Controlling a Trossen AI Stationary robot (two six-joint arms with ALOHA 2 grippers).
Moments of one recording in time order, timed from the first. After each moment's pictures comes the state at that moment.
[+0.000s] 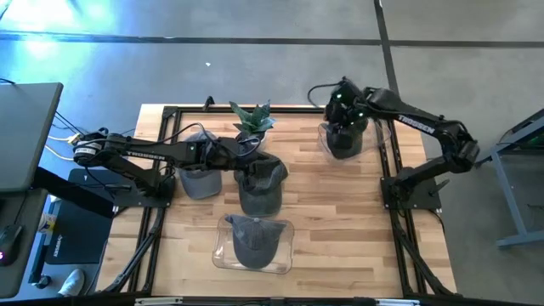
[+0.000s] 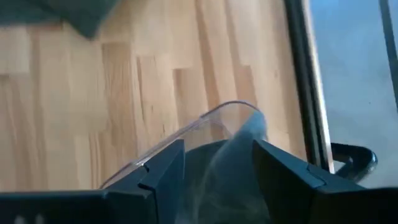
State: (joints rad) left arm 0.03 1.32 0.95 -0.07 -0.19 -0.01; right arm -0.63 1.42 1.24 -0.94 -0.08 -0.52
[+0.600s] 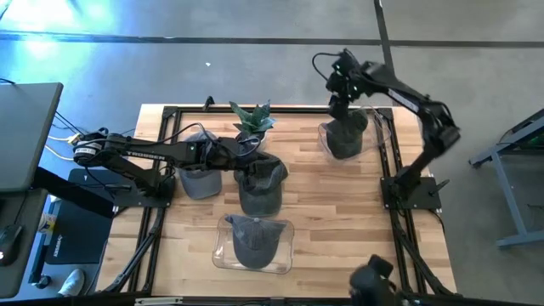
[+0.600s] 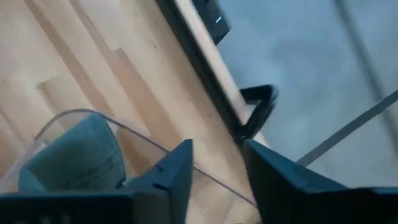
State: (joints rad) left arm 0.03 1.32 0.95 -0.07 -0.19 -0.02; right arm -0.87 1.68 1.56 -1.05 0.07 -0.36
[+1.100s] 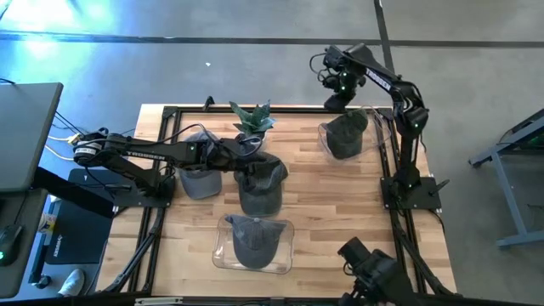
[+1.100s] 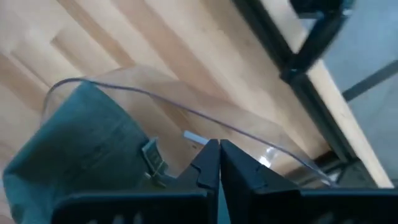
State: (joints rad) left arm 0.03 1.32 0.95 -0.13 -0.19 -0.11; right arm -0.95 2.01 1.92 -1.55 -0.03 -0.25
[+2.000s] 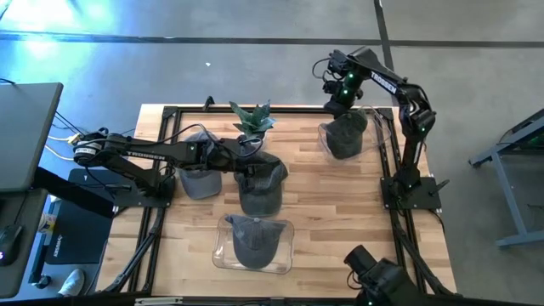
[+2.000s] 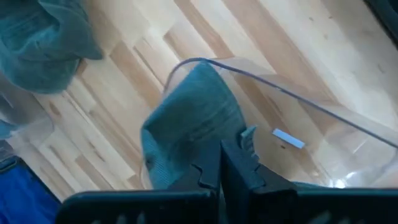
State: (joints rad) left arm 0.03 1.32 0.95 -0.13 -0.15 -0.11; right arm -0.95 1.94 1.82 -1.57 -0.35 -0.24
